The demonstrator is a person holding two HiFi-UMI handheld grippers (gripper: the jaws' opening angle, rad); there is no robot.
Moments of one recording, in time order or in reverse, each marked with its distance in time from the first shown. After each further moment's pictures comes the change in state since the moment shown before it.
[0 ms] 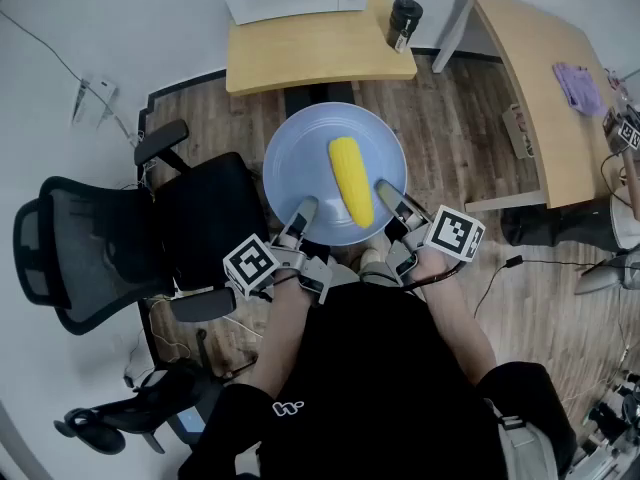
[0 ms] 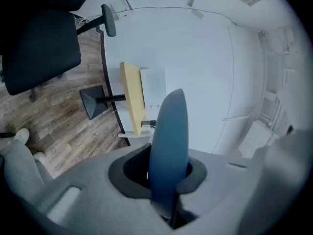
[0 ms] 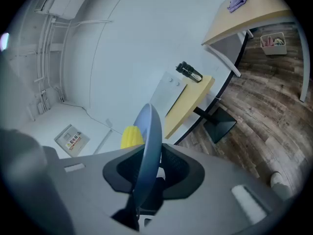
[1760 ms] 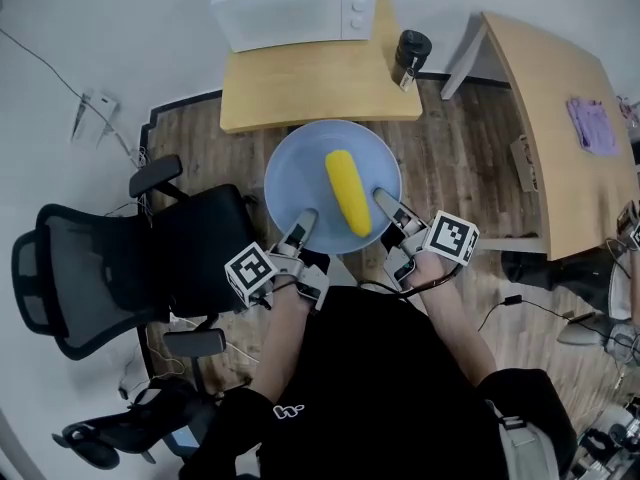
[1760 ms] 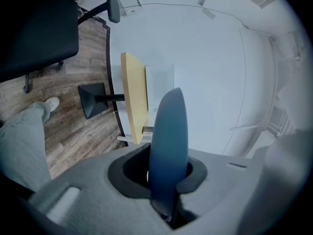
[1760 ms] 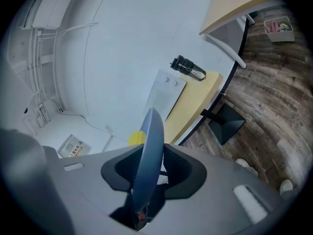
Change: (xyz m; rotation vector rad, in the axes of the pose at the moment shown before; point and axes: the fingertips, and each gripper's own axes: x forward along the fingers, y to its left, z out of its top) left arm 0.114 0.008 0.035 -0.119 -0.050 -0.009; right arm 0.076 -0.045 0.096 0.056 0.043 0.085
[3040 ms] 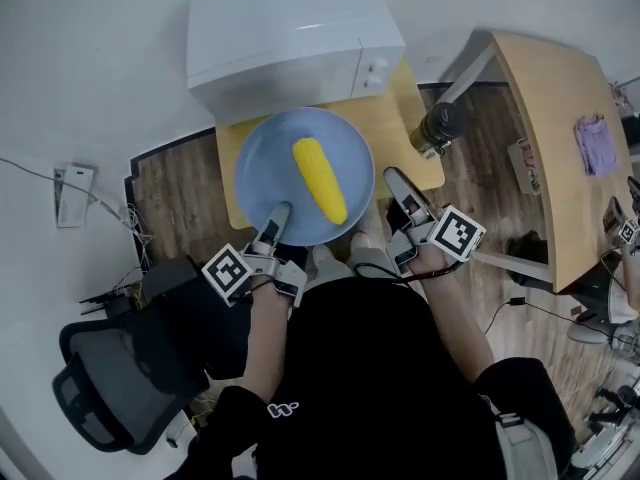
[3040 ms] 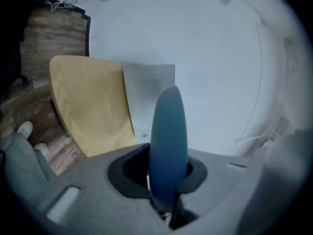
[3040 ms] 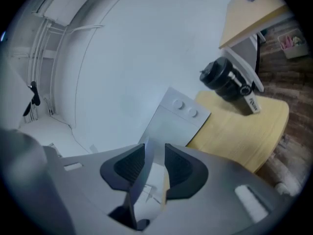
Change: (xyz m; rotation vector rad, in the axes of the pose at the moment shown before) left arm 0.195 -0.067 0.246 -0.007 0.079 -0.011; right arm 0.217 0.011 0.205 -0.083 -0.273 -0.042
